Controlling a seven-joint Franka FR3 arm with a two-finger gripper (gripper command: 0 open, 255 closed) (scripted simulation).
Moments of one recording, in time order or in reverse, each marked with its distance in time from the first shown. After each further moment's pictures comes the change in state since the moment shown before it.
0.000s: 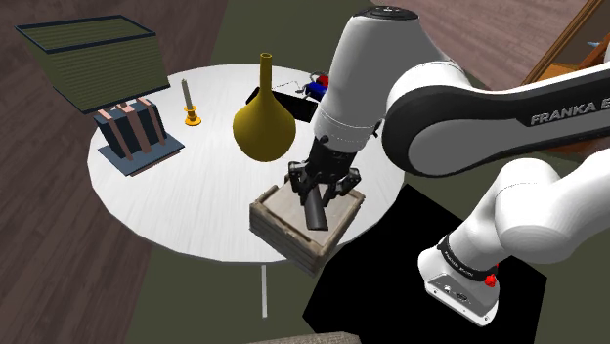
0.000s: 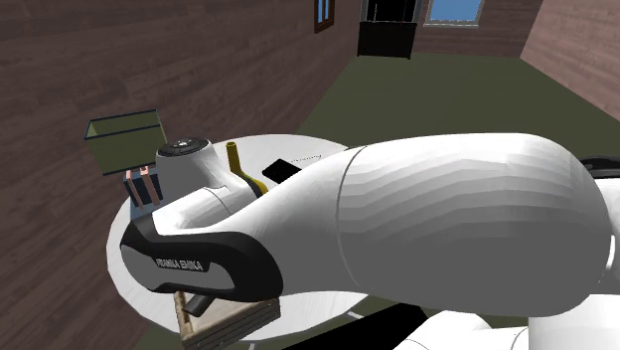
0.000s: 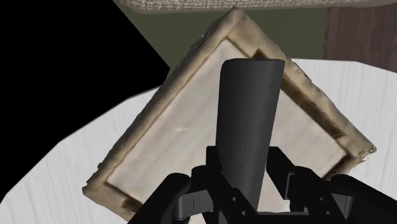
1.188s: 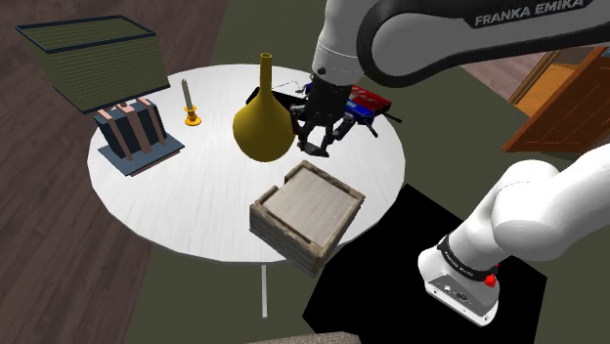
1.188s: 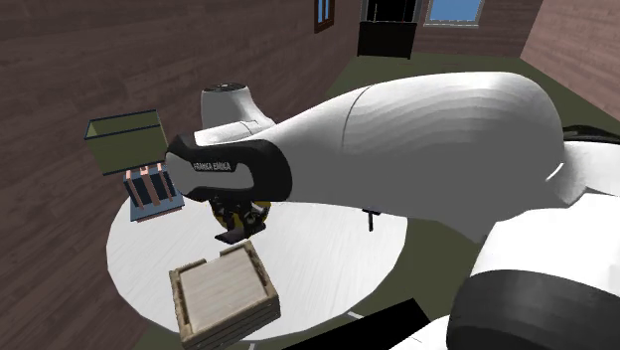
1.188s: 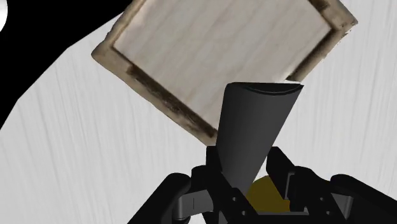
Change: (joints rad) arm -0.108 0.080 -0.159 0.174 -0.099 -0.121 -0.177
